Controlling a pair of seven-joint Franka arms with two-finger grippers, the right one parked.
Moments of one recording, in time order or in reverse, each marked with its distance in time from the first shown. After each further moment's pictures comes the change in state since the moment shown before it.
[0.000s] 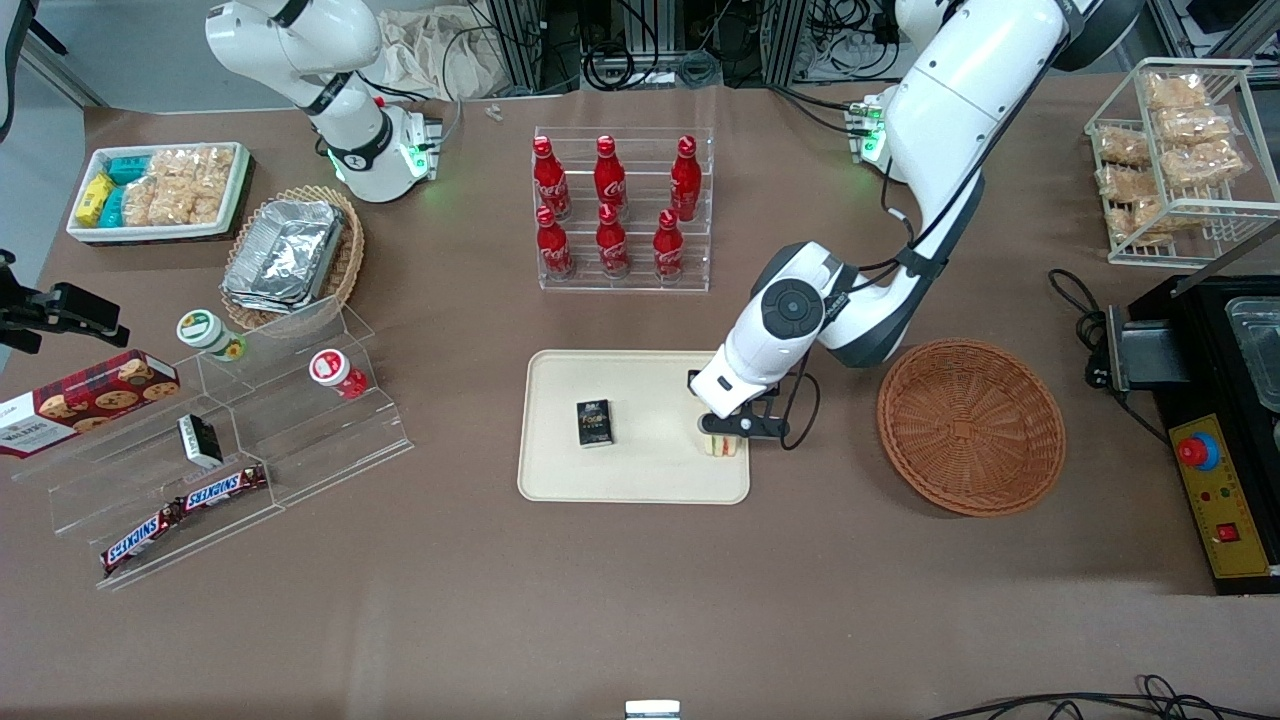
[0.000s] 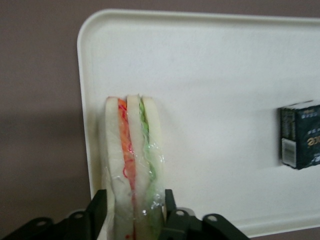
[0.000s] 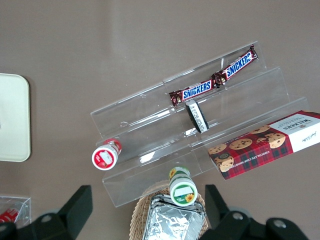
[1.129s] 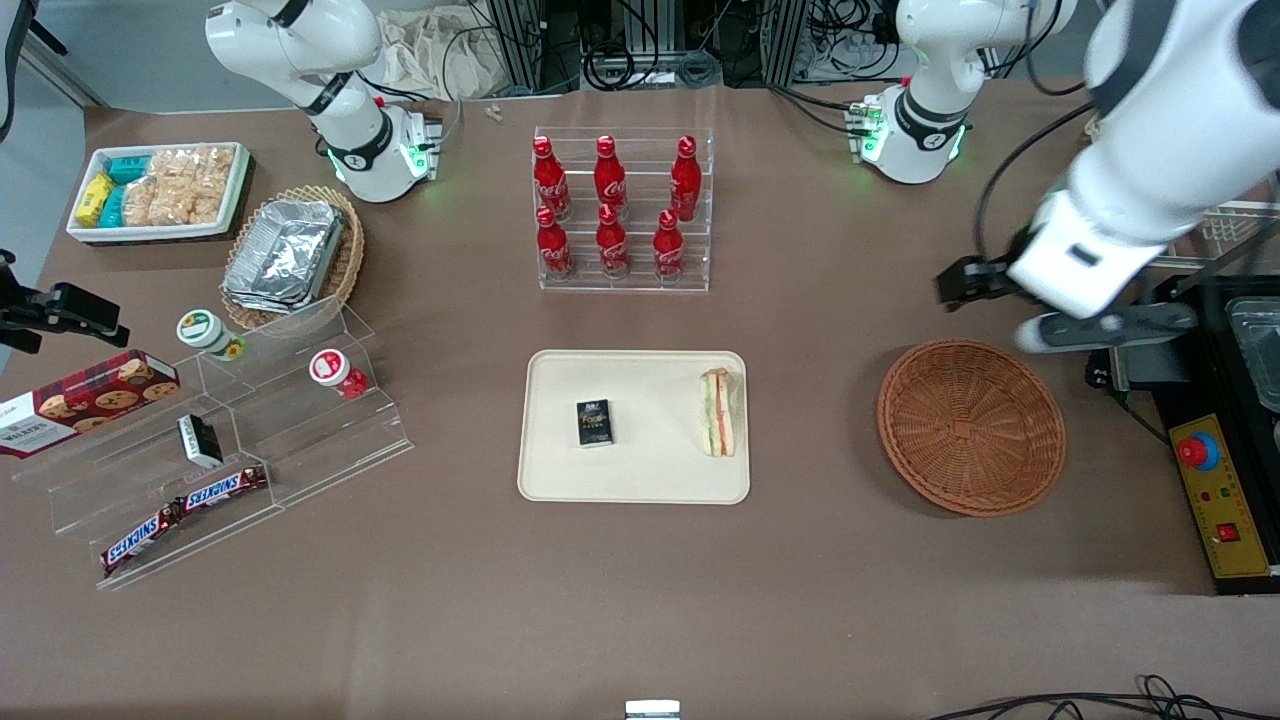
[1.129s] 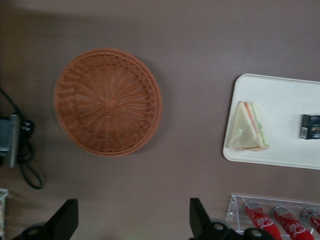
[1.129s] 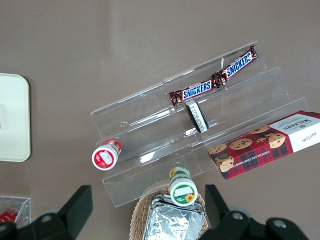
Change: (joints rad) arm 0.316 -0.518 0.110 0.330 -0.101 -0.961 0.321
